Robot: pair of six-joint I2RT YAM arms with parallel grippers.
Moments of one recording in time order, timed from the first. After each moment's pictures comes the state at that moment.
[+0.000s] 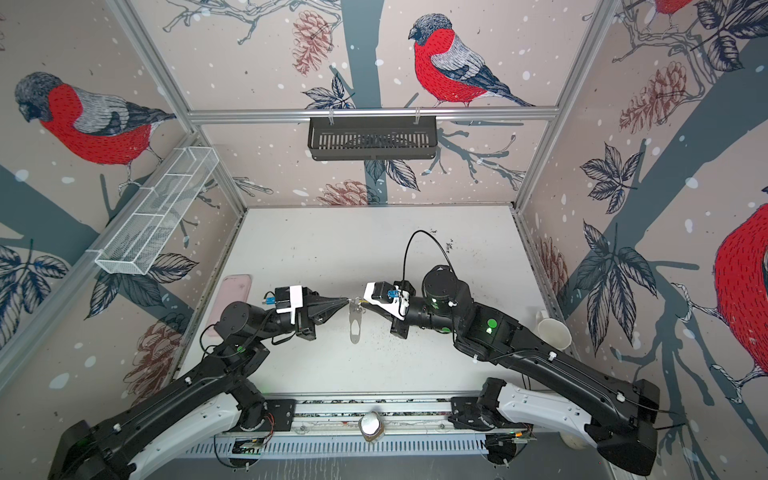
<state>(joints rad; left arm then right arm) -0.67 0.78 0.43 0.69 0.71 -0.08 1.01 0.93 0.95 -0.27 -0.30 -0.31</state>
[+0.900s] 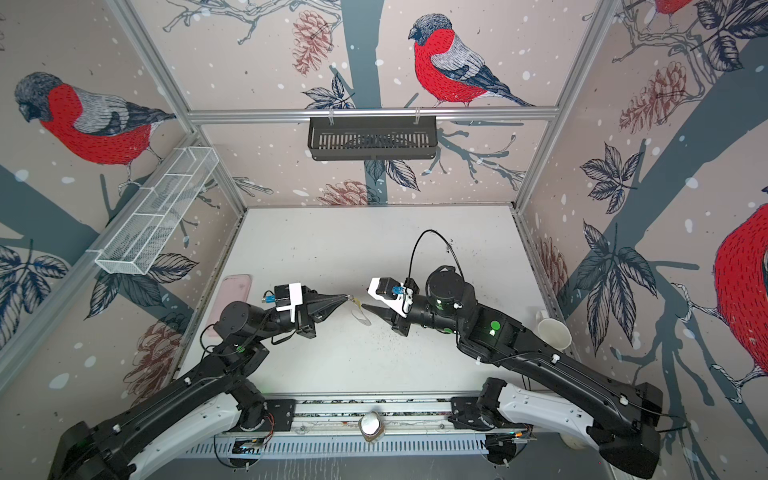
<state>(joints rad) -0.67 0.77 0.43 0.68 0.67 -0.08 1.01 0.90 0.93 -0.24 -0.26 -0.28</state>
